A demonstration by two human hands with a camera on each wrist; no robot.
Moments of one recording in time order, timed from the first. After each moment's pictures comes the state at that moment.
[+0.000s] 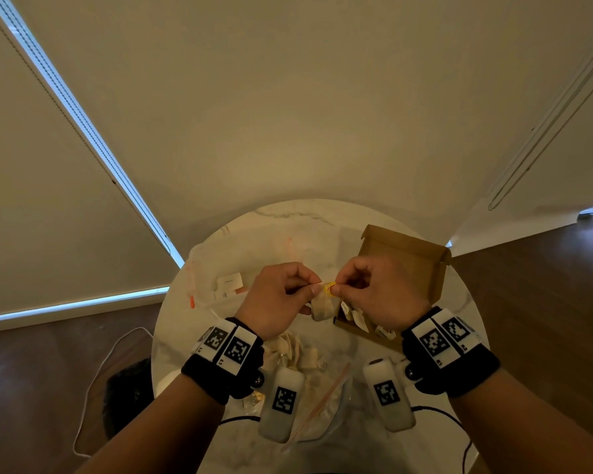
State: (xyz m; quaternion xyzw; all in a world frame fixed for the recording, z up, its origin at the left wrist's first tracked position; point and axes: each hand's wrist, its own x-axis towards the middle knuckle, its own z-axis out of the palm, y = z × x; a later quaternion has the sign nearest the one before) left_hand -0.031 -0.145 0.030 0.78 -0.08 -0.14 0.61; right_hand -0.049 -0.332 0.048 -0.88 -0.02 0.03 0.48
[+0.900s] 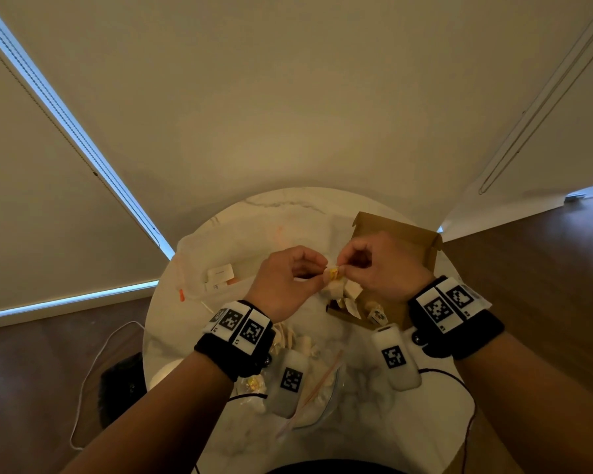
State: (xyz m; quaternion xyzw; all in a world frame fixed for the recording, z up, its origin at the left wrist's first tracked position) left_hand -0.020 -0.166 0.019 0.79 -0.12 -0.12 0.59; right_hand -0.030 -0.360 0.046 -0.91 -0.07 0.06 0.40
